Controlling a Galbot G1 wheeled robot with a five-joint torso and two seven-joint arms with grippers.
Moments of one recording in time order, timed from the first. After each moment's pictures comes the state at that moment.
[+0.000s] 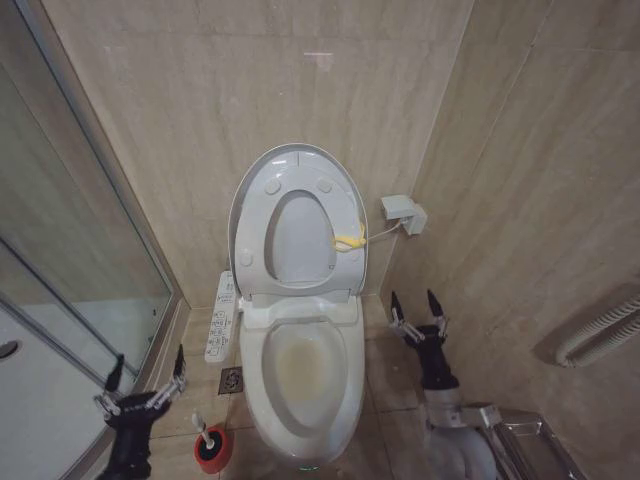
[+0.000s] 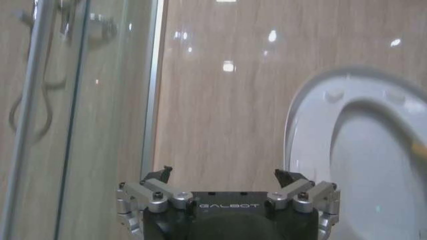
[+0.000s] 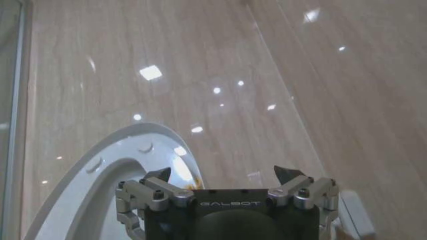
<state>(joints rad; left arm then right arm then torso) 1.86 -1.30 -0.65 -2.27 -0.27 -0.44 -0.22 -1.40 1.28 0.47 1.94 0.57 0.57 -0.13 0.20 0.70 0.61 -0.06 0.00</state>
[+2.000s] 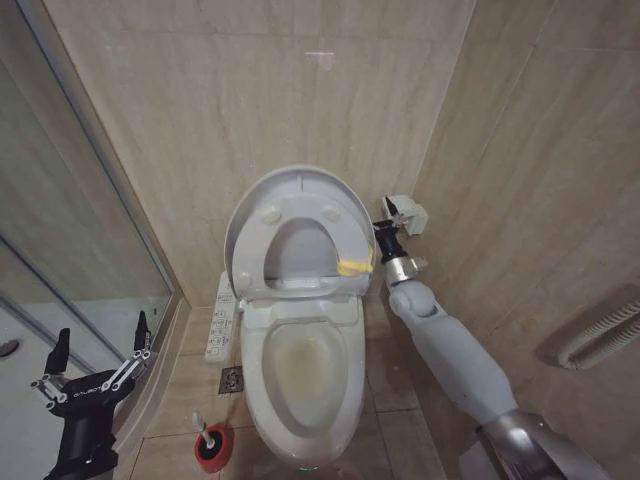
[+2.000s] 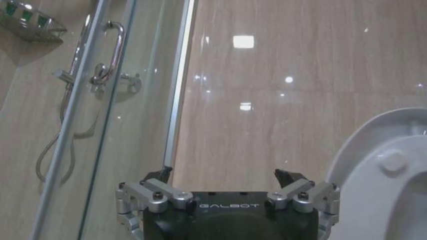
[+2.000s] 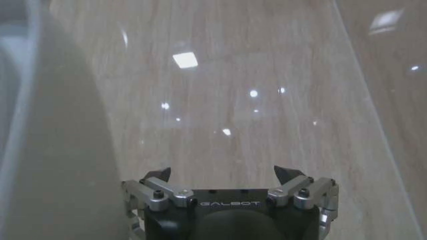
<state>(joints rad) 1.87 -1.45 -0.73 -2.42 -0.26 -0.44 -0.15 -0.61 1.13 0.13 1.41 0.56 0.50 -0.01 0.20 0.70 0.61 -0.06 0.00</state>
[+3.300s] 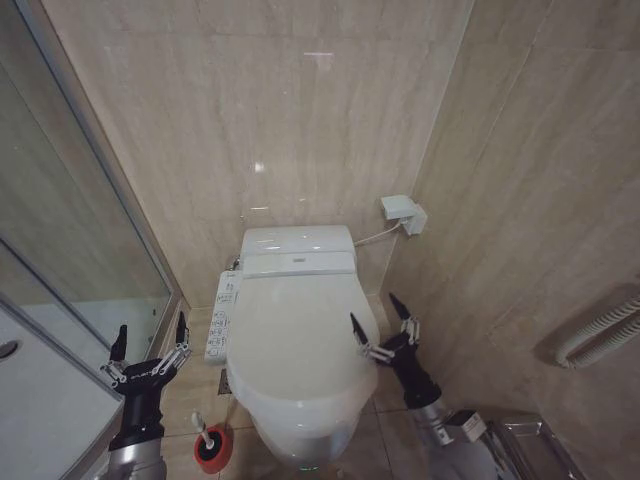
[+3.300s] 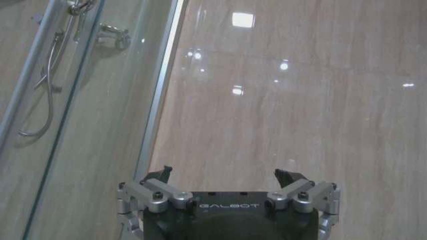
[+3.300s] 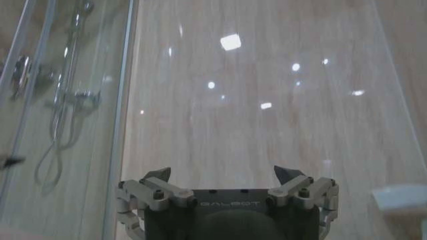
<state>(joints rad) 1.69 -1.39 -0.60 -2.21 -0.30 -0.43 -0.17 -1.42 1.03 0.23 1.92 0.36 0.67 -0.04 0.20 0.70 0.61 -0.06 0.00</state>
